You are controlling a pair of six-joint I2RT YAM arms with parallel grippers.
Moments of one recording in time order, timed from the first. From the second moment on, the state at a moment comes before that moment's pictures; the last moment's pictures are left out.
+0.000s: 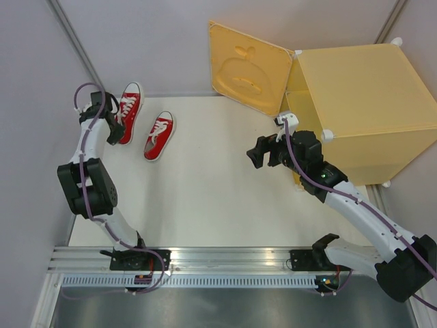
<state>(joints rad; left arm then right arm) 0.23 1.81 1.51 -0.75 -0.26 -0.66 0.53 1.07 0.88 -0.13 -0.08 0.24</state>
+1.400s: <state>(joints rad) -0.70 2.01 1.60 -0.74 -0.22 -0.60 0.54 1.04 0.92 -0.32 -0.09 0.24</state>
